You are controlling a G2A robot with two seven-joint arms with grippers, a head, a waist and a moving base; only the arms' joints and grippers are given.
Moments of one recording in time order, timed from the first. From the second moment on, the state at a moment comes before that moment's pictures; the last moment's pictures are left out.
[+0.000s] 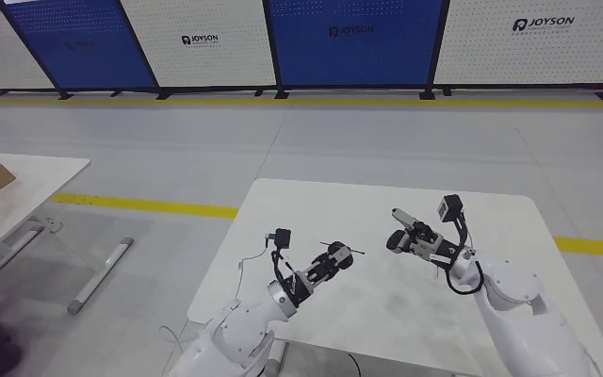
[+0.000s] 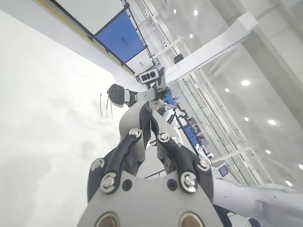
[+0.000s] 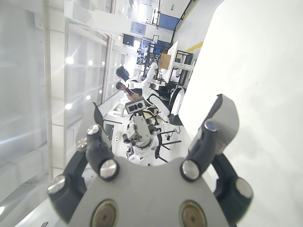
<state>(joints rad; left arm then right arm) 1.62 -1.17 -1.19 -1.86 0.01 -0.25 -0.23 -1.10 -1.20 1.15 -1.38 0.37 -0.05 0.81</state>
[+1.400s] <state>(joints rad) 1.62 -1.17 -1.19 -1.86 0.01 -0.25 -0.23 -1.02 -1.12 1.21 -1.58 -0.31 0.24 0.95</state>
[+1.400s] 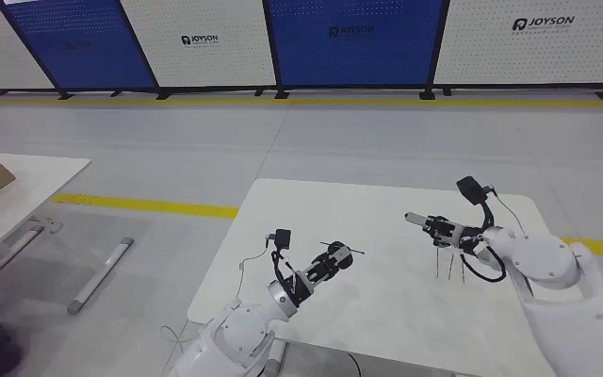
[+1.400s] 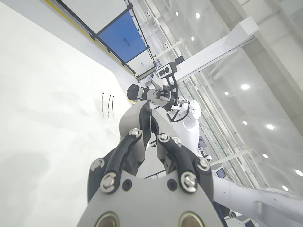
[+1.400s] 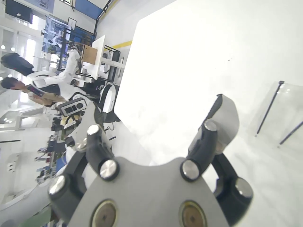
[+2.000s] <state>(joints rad) 1.62 -1.17 -1.19 -1.86 0.01 -0.25 -0.23 -1.11 -1.11 1.19 -1.55 -0.54 0.26 0.78</state>
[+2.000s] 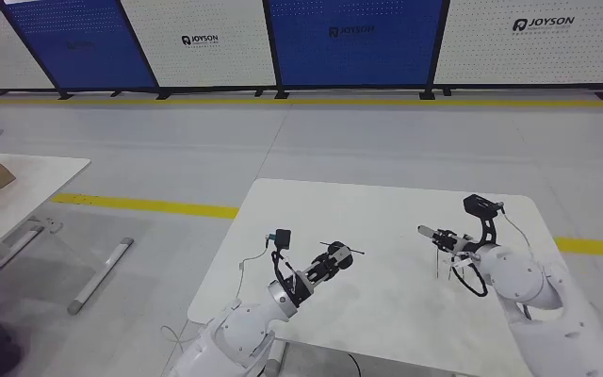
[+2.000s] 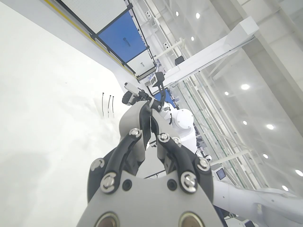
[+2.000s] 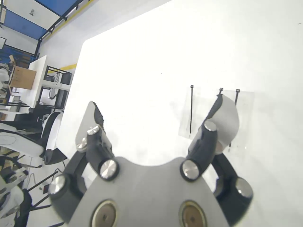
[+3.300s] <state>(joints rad) 1.62 -1.17 -1.19 -1.86 0.01 -0.25 -0.23 -0.99 -1.07 1.30 -1.46 -0.49 -0.05 1.24</state>
